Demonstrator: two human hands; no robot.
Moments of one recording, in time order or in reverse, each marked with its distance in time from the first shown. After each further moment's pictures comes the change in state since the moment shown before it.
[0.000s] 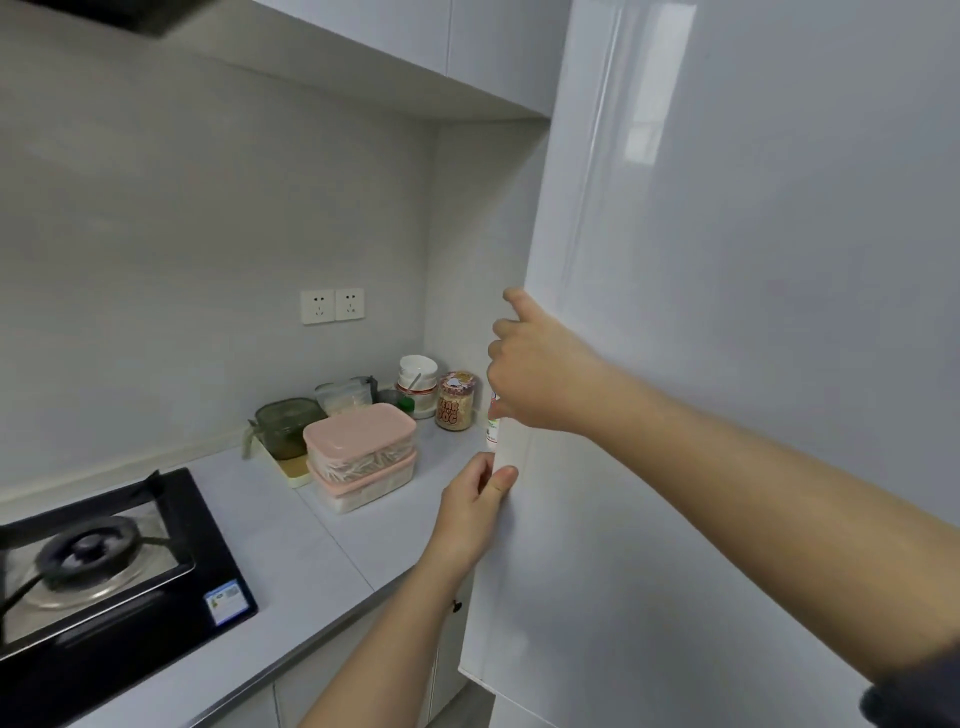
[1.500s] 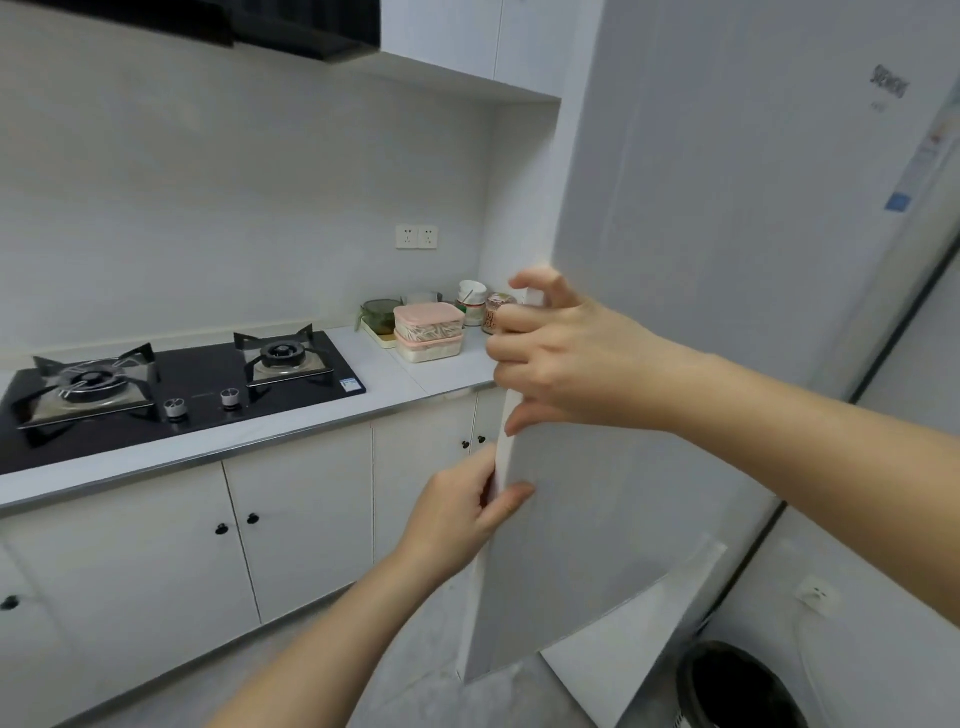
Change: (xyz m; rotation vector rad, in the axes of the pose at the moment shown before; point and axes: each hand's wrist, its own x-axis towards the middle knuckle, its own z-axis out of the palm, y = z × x) left_hand -0.506 0.123 0.060 0.559 0.093 0.331; right_hand -0.419 -0.093 -0.244 0.116 0.862 -0.318
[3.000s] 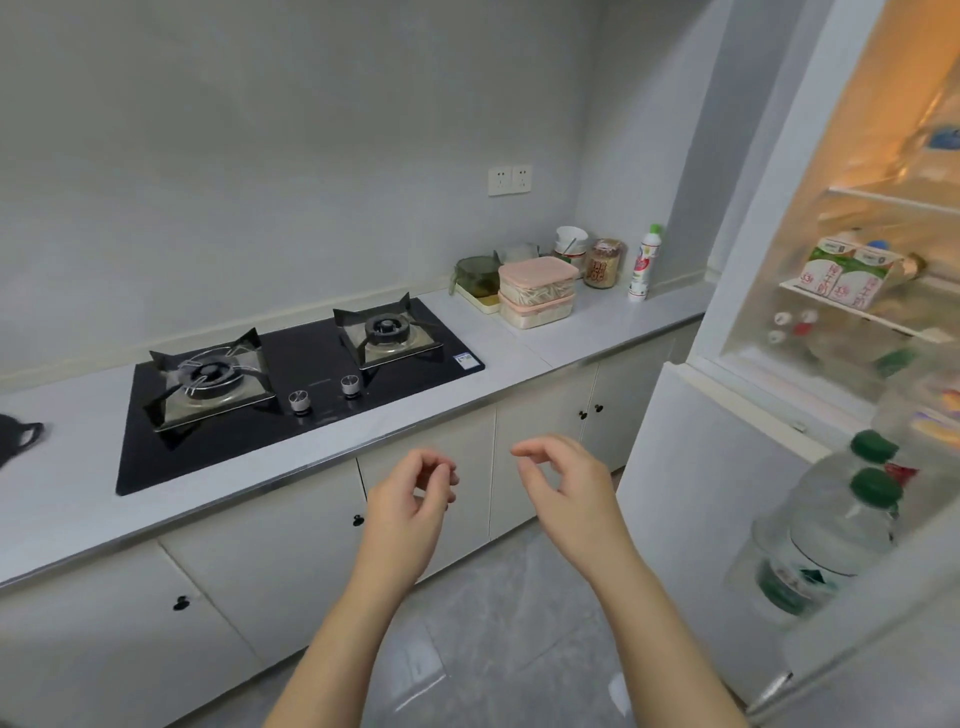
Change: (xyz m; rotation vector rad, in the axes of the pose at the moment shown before) left_hand -0.014 -0.213 -0.202 -0.240 0.202 -0.513; right_hand 0.199 -0.204 0.180 1.299 0.026 1.543
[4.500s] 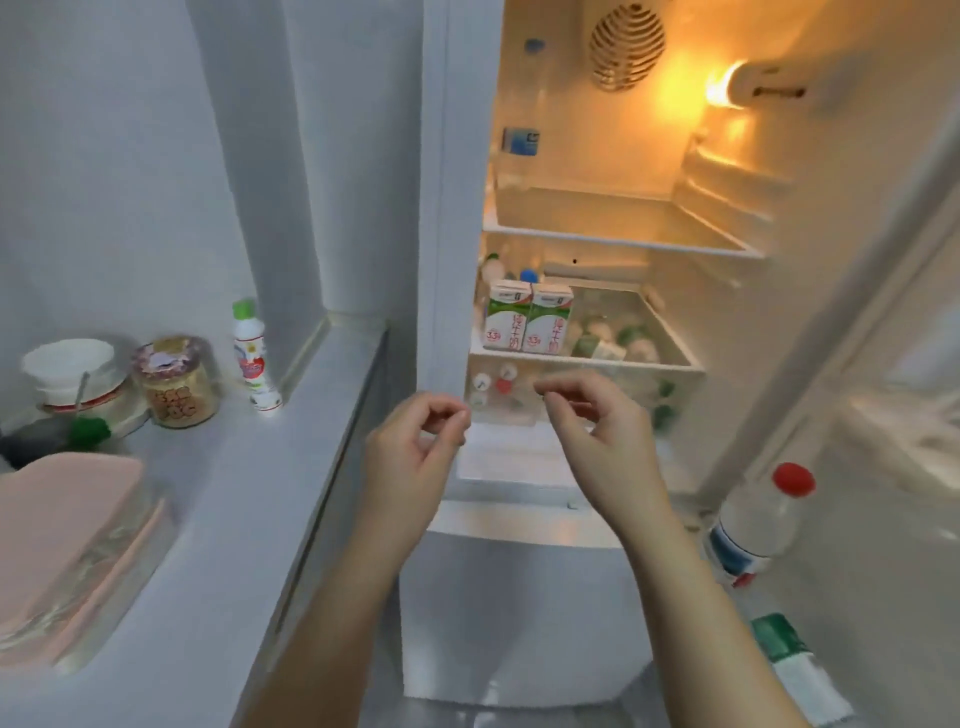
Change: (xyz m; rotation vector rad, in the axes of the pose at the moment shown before) left_hand 0.450 0.073 0.460 -0.450 -0.878 0.436; right_hand 0.367 0.215 -0.233 -0.386 0.918 0.305
